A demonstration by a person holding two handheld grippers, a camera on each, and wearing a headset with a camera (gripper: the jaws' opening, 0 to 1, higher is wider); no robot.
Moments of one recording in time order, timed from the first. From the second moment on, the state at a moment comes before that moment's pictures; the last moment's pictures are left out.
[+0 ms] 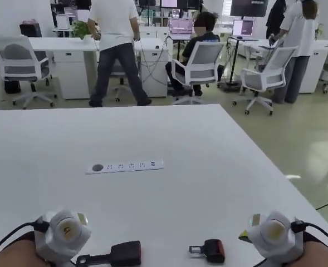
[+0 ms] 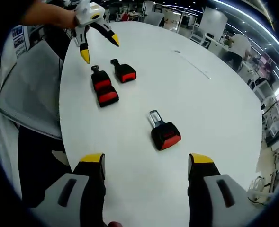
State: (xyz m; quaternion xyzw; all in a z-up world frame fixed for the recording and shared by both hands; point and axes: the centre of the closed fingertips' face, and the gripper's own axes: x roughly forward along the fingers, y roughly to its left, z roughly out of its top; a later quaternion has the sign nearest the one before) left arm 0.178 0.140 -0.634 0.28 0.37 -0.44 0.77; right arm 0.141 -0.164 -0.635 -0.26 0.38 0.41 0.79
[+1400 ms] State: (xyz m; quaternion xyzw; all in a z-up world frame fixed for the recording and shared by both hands) left arm 0.083 0.196 -0.621 0.15 0.35 -0.34 0.86; right arm 0.066 -0.169 -0.615 -0.16 0.36 0.33 0.86
